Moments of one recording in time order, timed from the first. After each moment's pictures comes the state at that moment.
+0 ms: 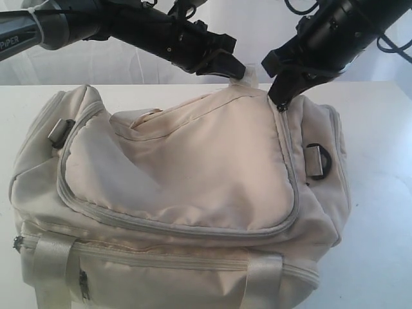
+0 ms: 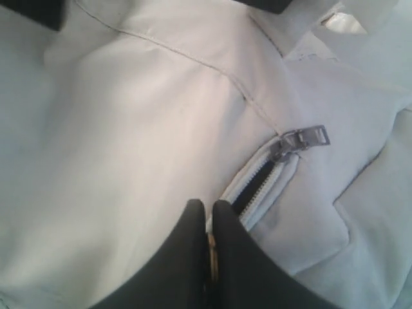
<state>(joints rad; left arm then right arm) -0.32 2.17 -2.05 -1.02 0.97 0.69 0.12 1.63 -1.54 0.40 1.18 -0.45</state>
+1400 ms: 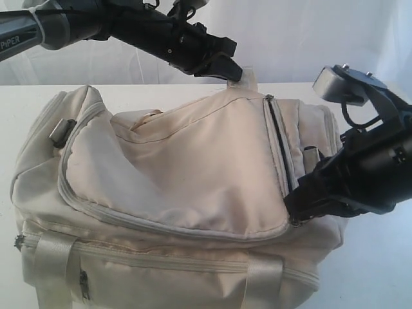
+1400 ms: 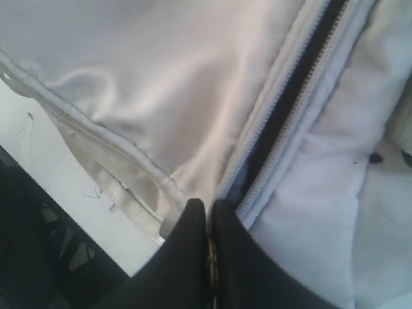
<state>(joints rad) -0.33 2.17 -2.05 -0.96 0.94 0.64 0.12 1.15 -0.82 0.69 1.02 -0.51</state>
